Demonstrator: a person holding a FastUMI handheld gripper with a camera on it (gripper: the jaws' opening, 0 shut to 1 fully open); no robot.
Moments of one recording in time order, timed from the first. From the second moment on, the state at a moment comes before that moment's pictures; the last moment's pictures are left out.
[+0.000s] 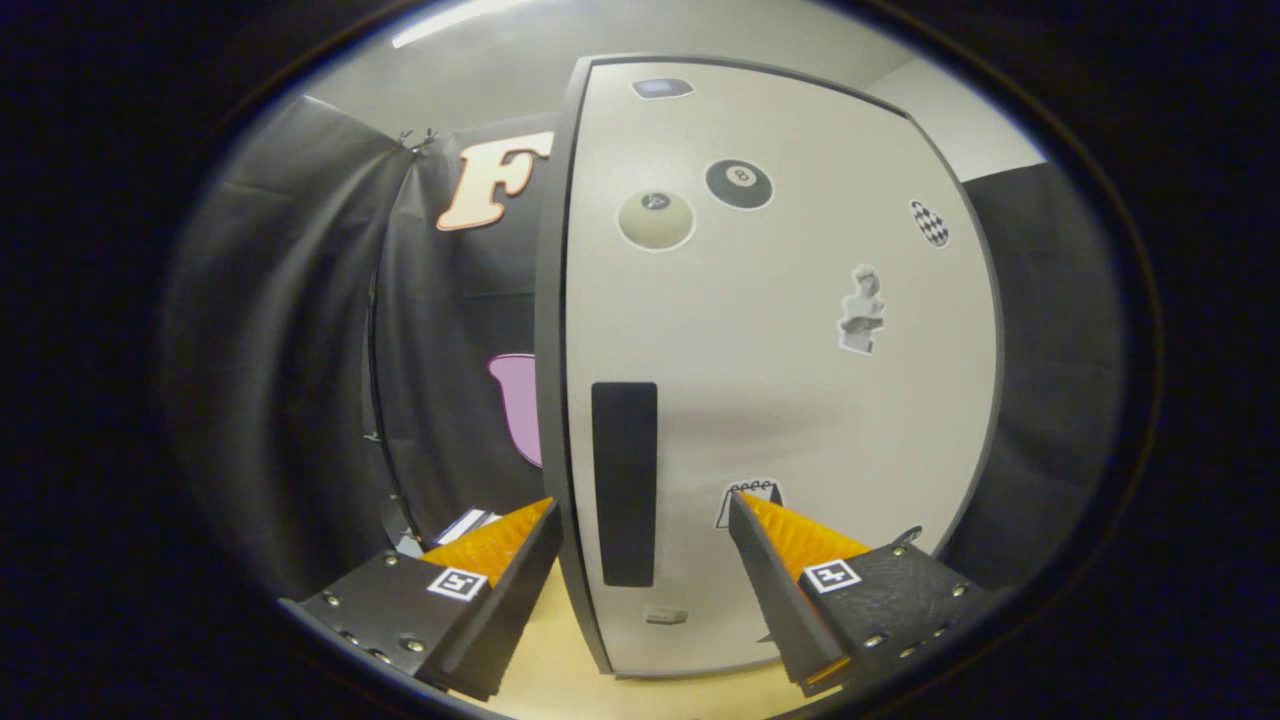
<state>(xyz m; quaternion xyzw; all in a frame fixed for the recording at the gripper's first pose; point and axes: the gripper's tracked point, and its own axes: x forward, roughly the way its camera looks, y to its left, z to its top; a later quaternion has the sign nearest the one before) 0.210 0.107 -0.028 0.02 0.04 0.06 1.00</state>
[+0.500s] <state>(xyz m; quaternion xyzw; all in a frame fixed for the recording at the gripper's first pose) 0.231 0.118 -0.044 0.03 0.07 0.04 1.00</state>
